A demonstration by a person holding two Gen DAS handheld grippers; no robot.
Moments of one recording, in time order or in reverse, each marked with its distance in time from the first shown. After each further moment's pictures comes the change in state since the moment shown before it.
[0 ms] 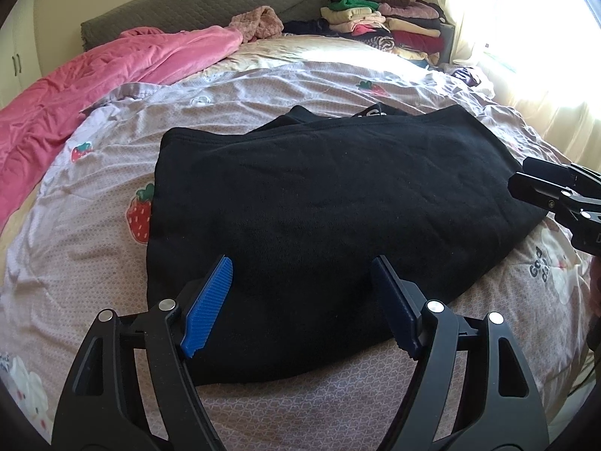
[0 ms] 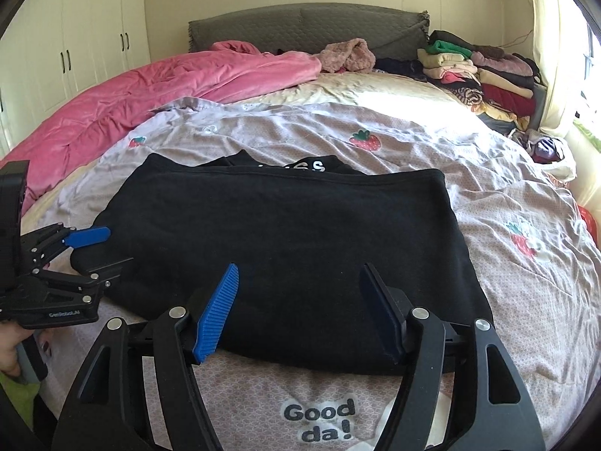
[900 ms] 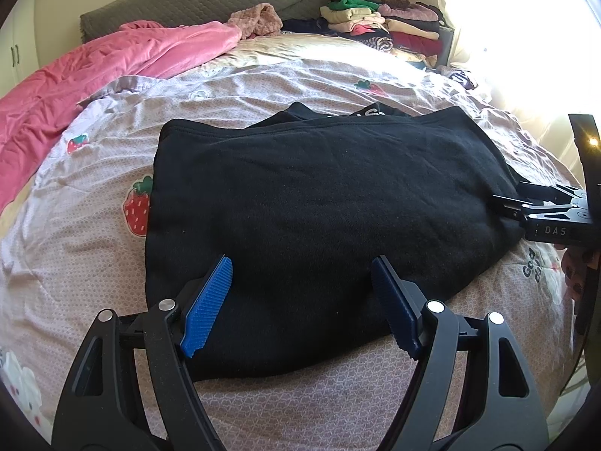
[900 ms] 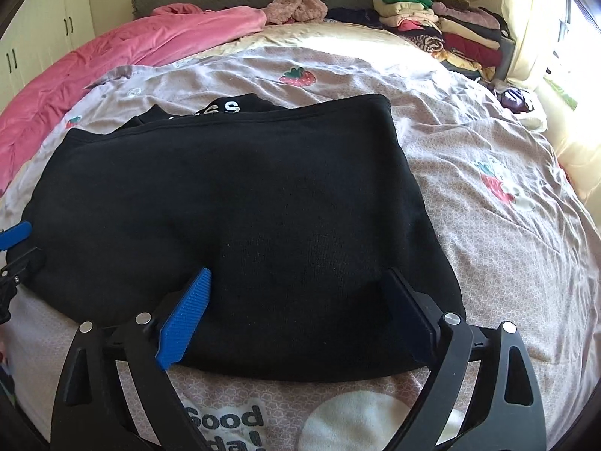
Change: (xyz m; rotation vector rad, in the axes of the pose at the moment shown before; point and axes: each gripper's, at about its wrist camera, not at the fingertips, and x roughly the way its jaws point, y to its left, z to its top) left arm -0.002 0.002 -0.003 -0.020 0.004 -0.027; right arm 0.047 -0.052 -0.017 0.102 0.185 -0.153
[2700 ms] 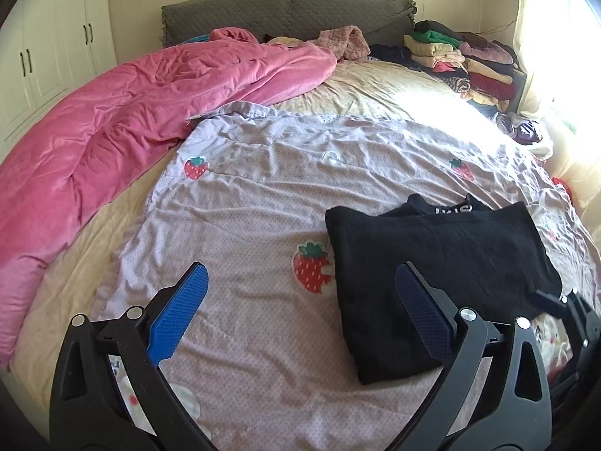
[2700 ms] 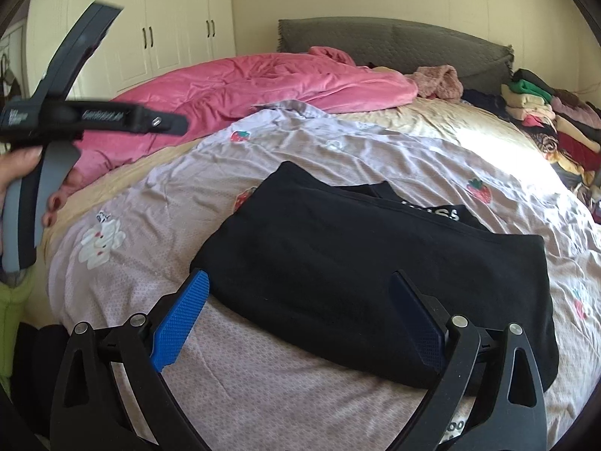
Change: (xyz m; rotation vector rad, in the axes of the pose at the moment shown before) left arm -0.100 0.106 0.078 -0.175 -0.028 0.226; right arm -0.097 0.159 0.008 -0.328 -0.212 0.390
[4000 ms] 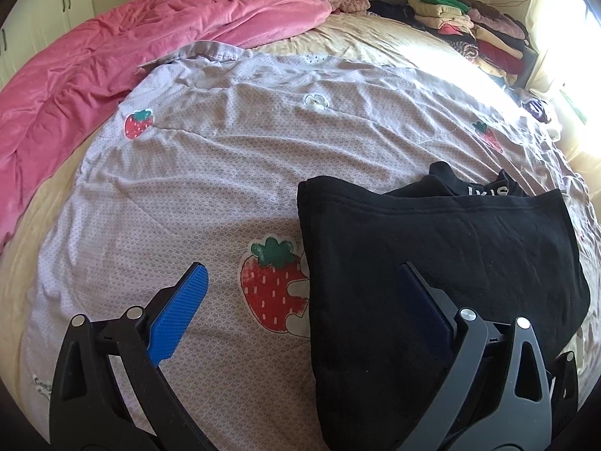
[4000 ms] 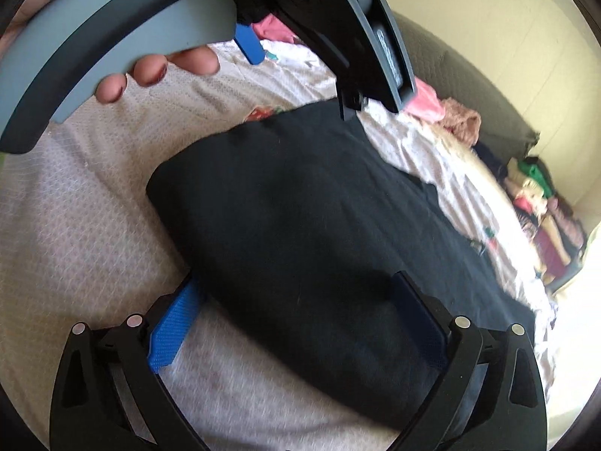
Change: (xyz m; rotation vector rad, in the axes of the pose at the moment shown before) left arm 0.128 -0.021 -0.002 -0.024 0.175 -0.047; right arm 0.110 0.066 -0.038 -0.449 0.124 -0.220
